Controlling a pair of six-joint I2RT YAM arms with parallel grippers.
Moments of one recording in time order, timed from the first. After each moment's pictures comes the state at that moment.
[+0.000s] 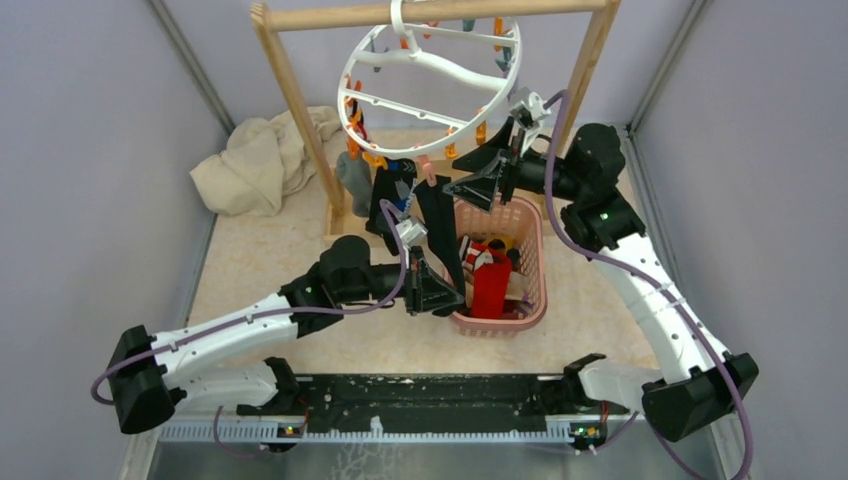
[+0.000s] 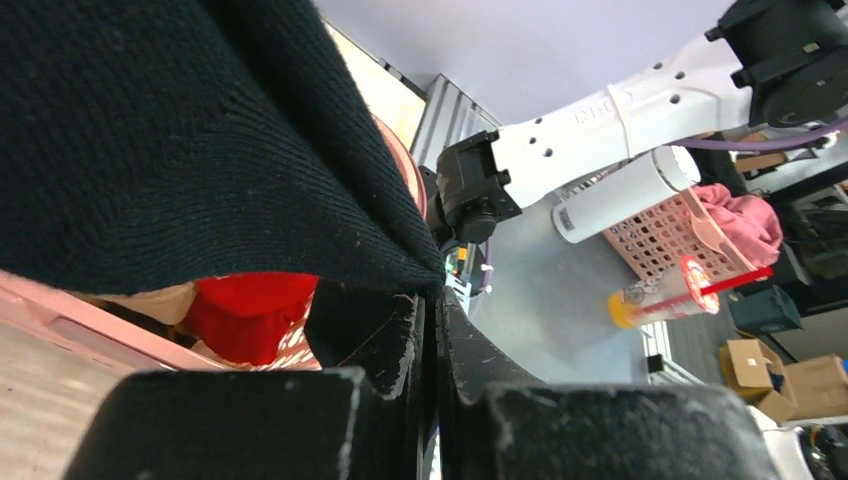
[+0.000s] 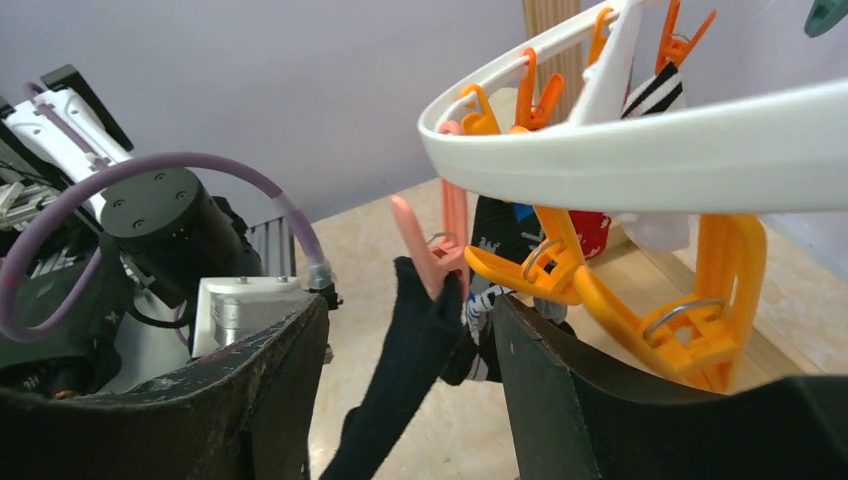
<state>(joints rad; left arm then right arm) -1.04 1.10 0.77 0.22 0.39 -0.59 0.41 1.14 1.28 -0.01 -0.89 0.28</state>
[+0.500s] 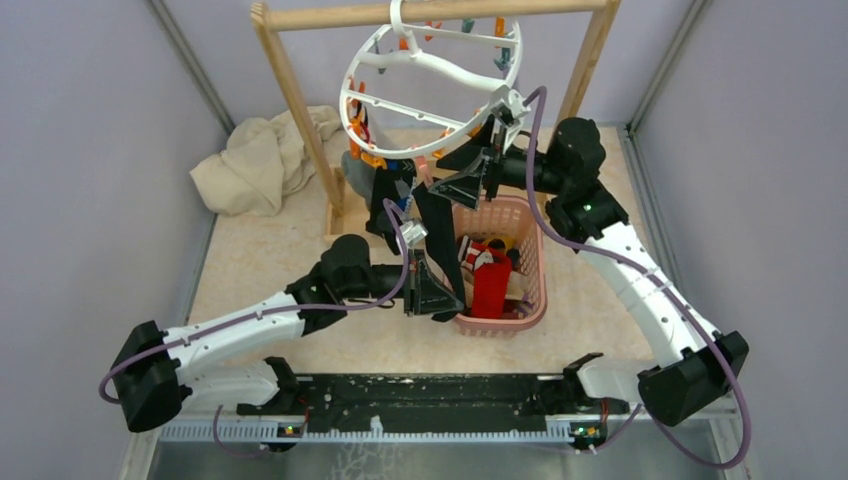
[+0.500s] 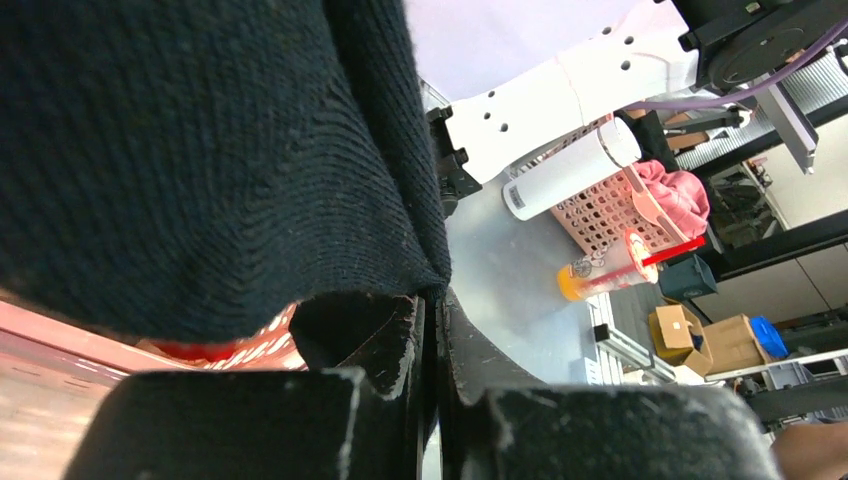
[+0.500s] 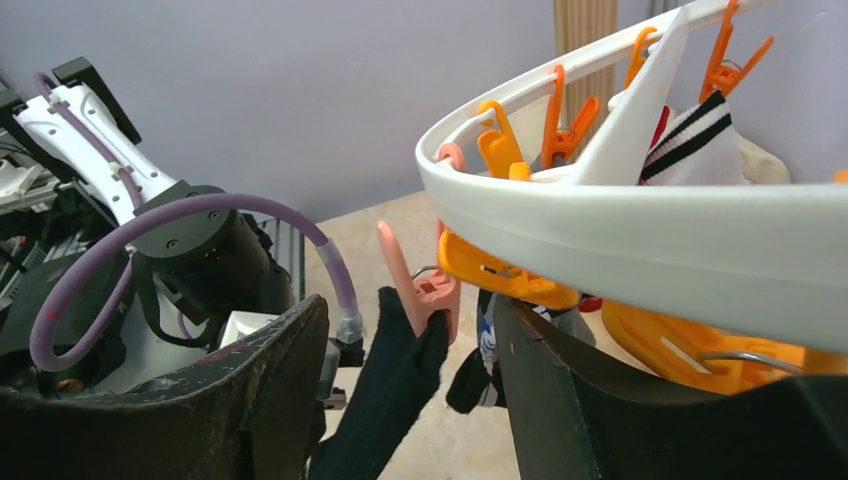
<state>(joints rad) -0.98 1.13 0.70 0.35 0.57 -0.68 0.47 1.23 1.31 0.03 -0.89 0.26</state>
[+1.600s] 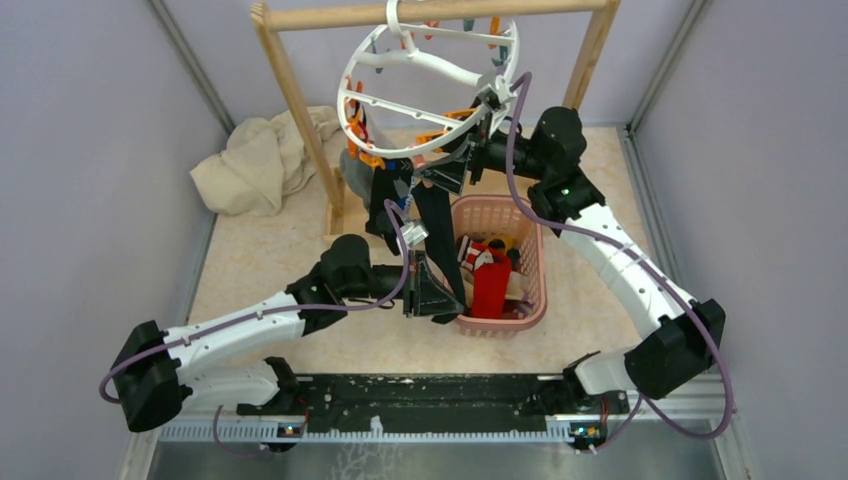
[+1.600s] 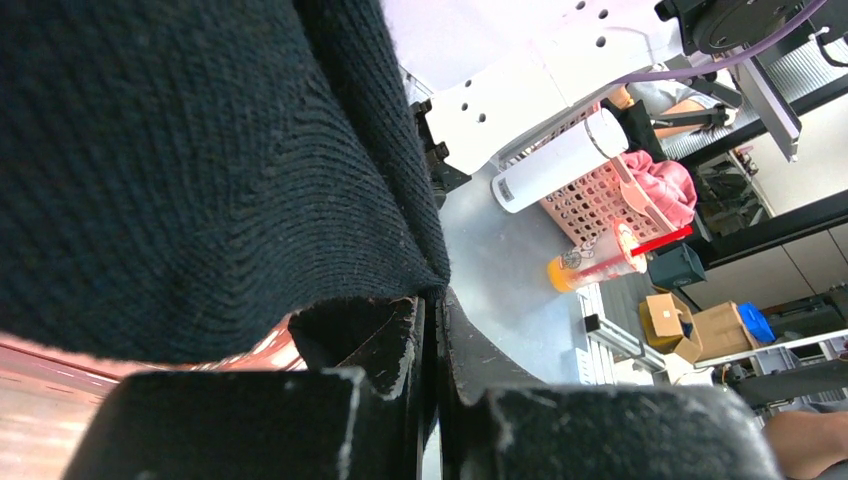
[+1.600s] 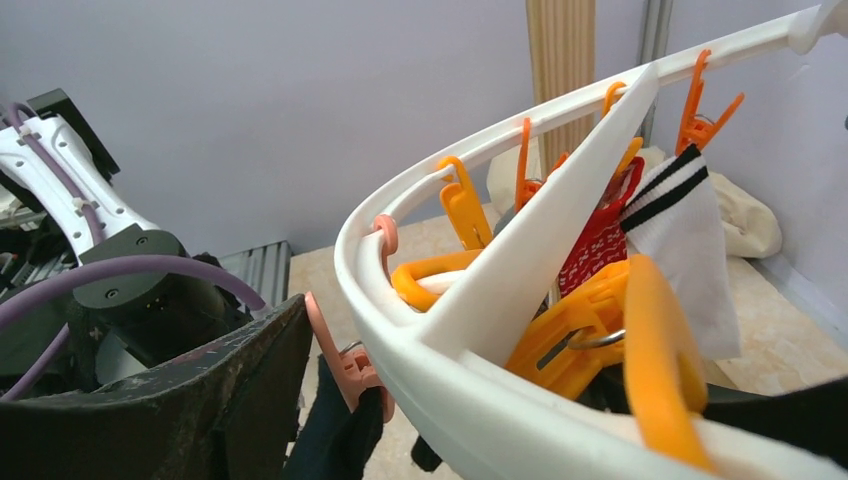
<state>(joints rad) -0.98 1.13 0.70 0.36 0.60 -0.69 0.48 1.36 1.36 0.21 -0.88 0.31</state>
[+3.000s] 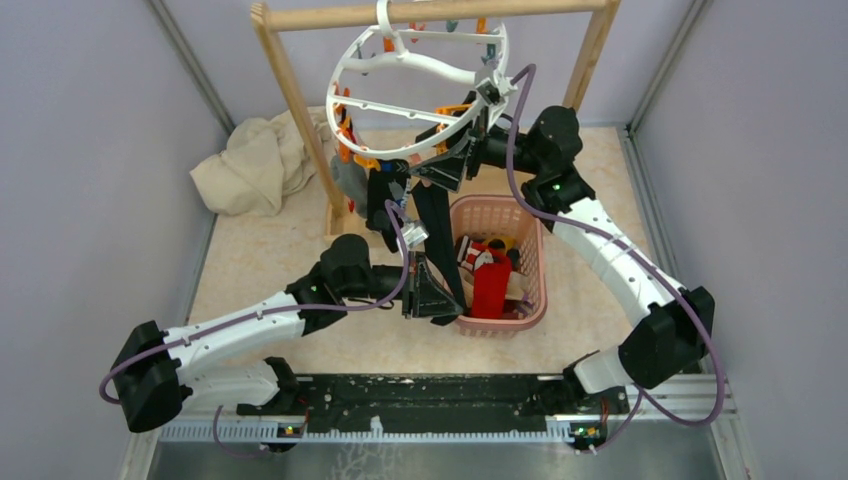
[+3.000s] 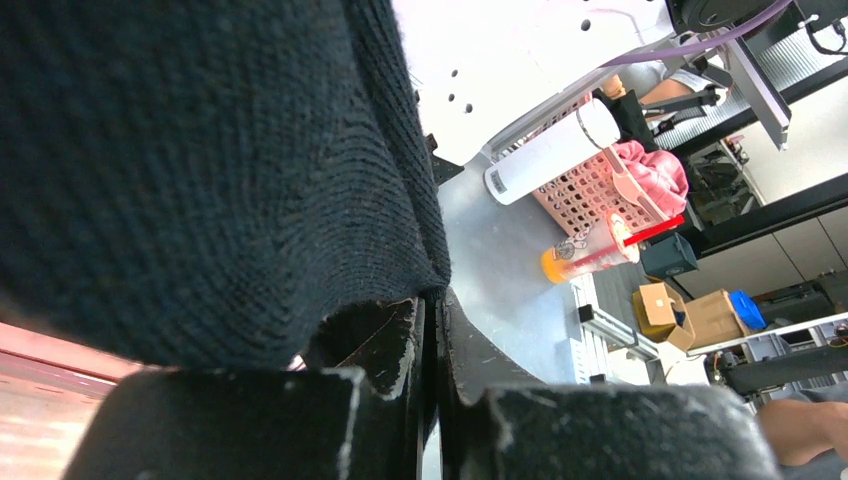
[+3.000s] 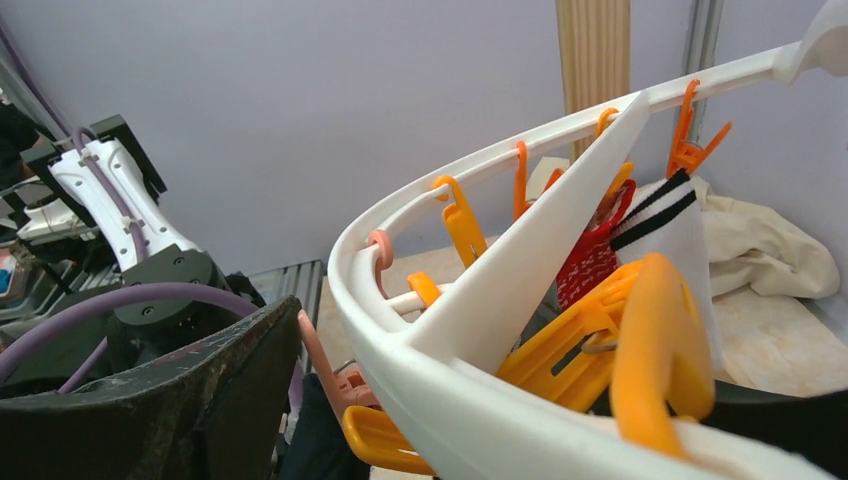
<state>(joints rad) -0.97 1.13 0.70 0.36 0.63 -0.69 0.48 1.42 1.36 0.38 -0.94 0.44</state>
